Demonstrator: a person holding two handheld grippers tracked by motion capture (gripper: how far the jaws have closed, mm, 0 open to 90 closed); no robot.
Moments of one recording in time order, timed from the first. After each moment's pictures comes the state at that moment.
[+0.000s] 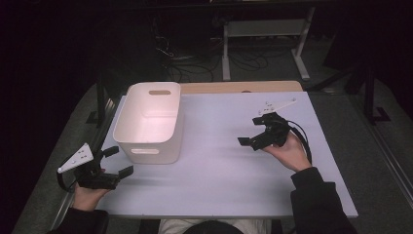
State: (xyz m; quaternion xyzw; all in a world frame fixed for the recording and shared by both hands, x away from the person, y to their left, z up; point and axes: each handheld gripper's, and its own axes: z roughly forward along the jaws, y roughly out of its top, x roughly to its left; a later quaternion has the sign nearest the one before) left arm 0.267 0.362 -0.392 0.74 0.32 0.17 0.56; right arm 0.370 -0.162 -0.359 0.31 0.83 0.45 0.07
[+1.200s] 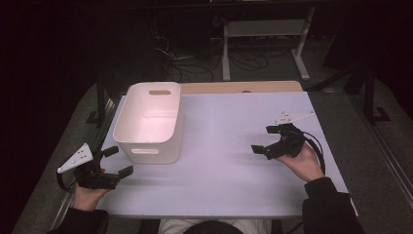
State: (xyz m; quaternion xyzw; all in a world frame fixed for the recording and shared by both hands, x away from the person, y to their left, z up) left arm 0.266 0.362 -0.392 0.74 0.33 0.17 0.56; right arm 0.348 -0.199 -0.378 0.33 0.82 0.46 0.08
